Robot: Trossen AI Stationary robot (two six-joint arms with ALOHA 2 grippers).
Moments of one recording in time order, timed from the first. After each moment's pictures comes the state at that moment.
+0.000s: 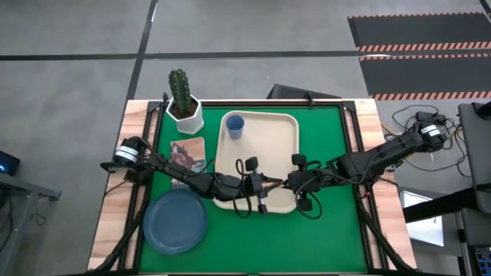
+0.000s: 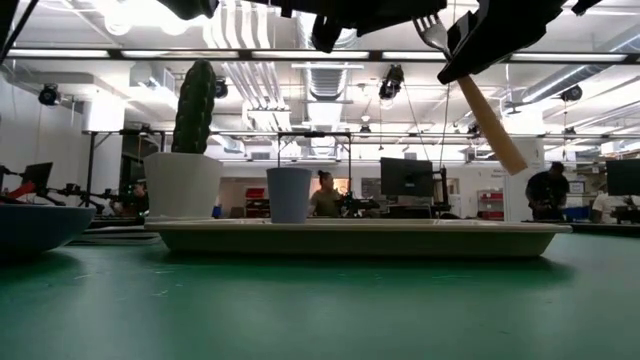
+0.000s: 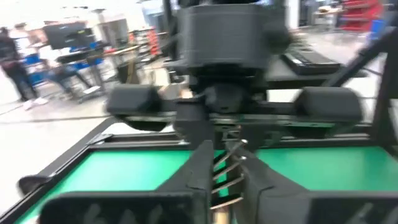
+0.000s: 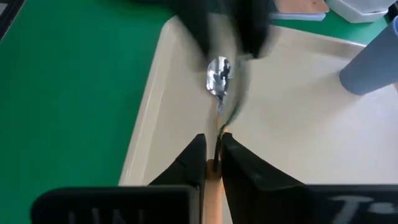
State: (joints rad) left arm -0.29 1.86 1.16 0.70 -0.48 0.11; right arm 0.33 1.27 0.90 -0.41 0.25 0.11
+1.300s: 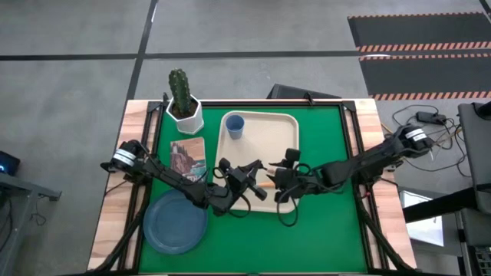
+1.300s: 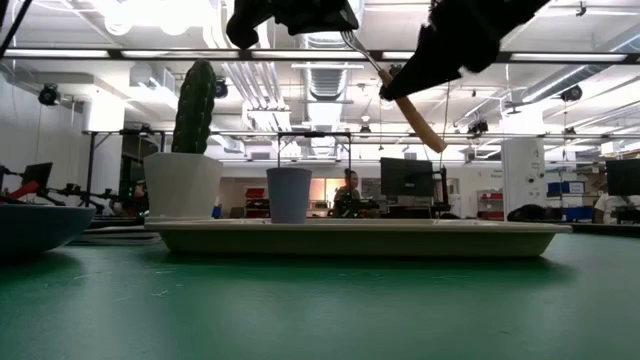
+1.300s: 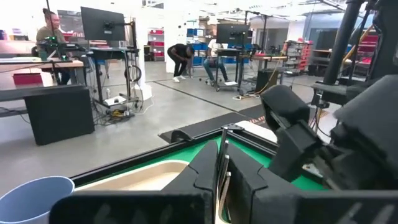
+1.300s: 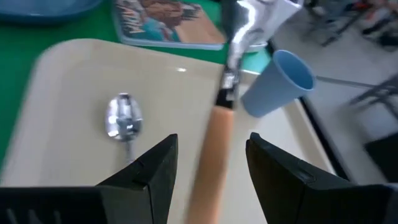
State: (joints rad) left arm -0.39 1.86 1.16 0.81 -1.26 -0.02; right arm 0.33 1.47 0.93 -0.19 0.68 0.05
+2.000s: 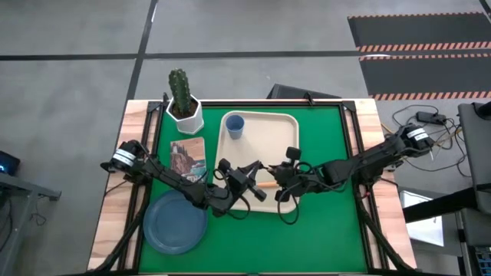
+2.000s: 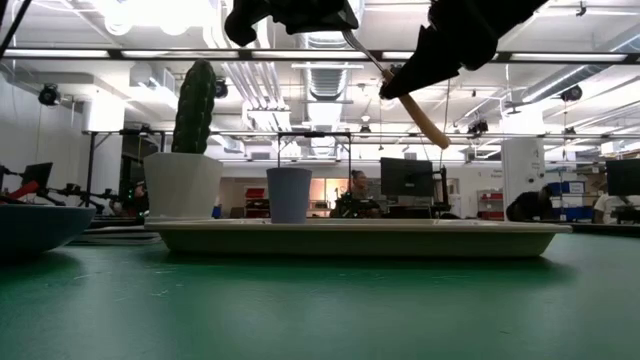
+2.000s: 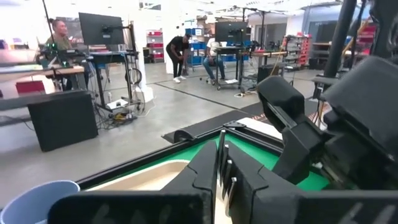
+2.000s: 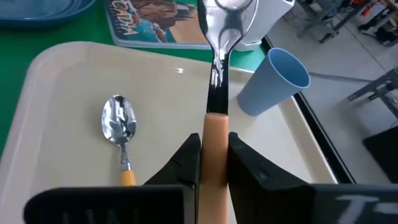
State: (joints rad) left arm -0.39 1.86 1.16 0.80 -1.26 0.01; right arm 0.33 1.46 0.93 -0.20 0.67 0.06
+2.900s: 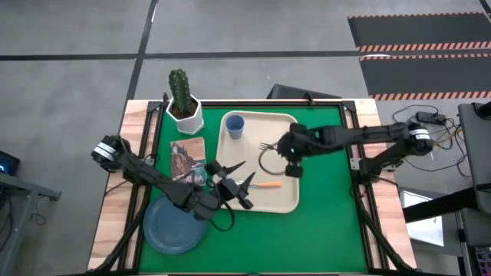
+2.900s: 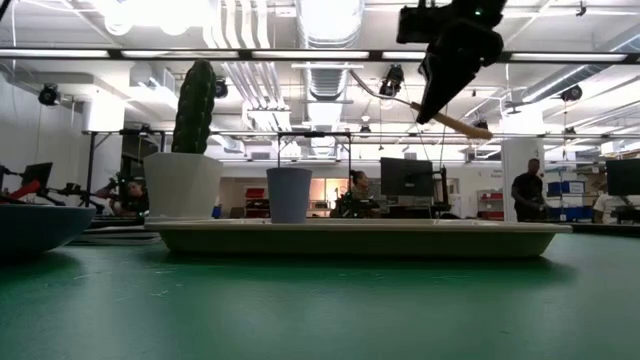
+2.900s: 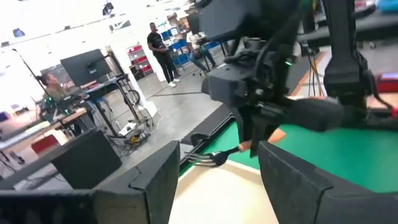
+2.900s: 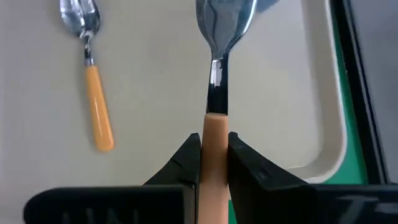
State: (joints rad) left arm -0.49 1.67 1.15 0.45 -1.27 0.22; right arm -0.02 1.44 1.19 -0.85 0.23 0.00
